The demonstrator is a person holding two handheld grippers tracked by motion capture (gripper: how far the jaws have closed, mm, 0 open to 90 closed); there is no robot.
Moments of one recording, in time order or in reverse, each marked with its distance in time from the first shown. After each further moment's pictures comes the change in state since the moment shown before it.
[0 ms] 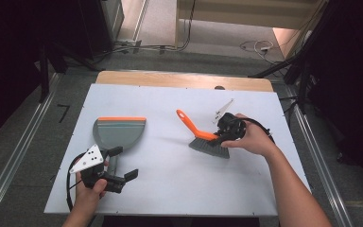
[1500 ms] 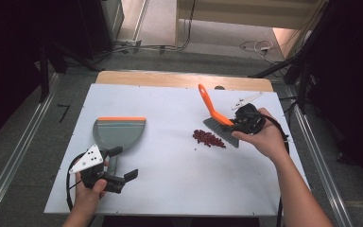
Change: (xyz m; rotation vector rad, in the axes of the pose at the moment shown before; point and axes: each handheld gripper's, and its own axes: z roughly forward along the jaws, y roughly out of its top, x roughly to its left) left arm -0.001 0.001 -0.001 -0.004 0.000 -0.001; right arm 0.014 -0.021 -0.060 -0.198 -0.277 0.303
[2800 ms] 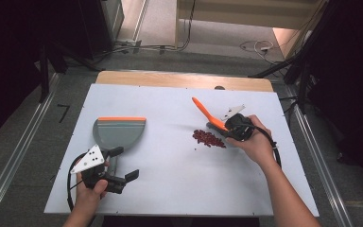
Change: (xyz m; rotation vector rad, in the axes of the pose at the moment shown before) left arm -0.001 0.000 0.001 0.009 0.000 0.003; right arm 0.008 -0.013 0.052 0.080 -0.189 -0.166
